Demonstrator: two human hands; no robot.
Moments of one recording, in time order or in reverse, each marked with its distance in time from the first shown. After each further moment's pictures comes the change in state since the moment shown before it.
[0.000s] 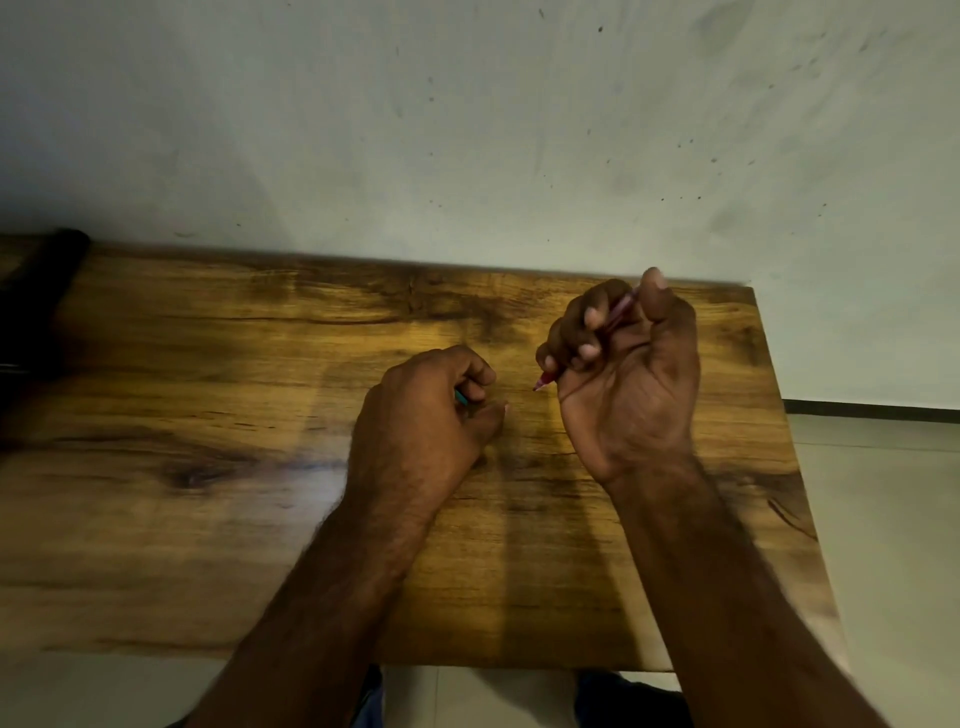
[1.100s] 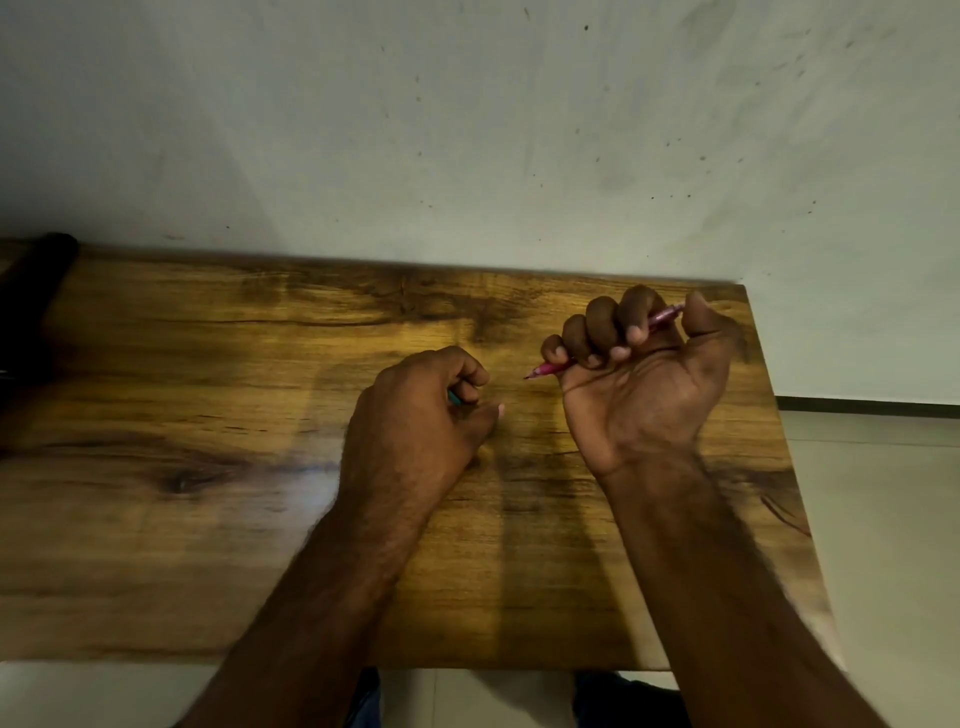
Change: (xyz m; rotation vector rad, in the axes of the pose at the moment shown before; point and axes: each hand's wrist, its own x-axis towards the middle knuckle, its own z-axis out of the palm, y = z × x) left_hand 0.000 0.000 0.000 -0.008 0.005 0.013; right_hand 0.002 -0.004 -0.009 0.295 0.061 -0.025
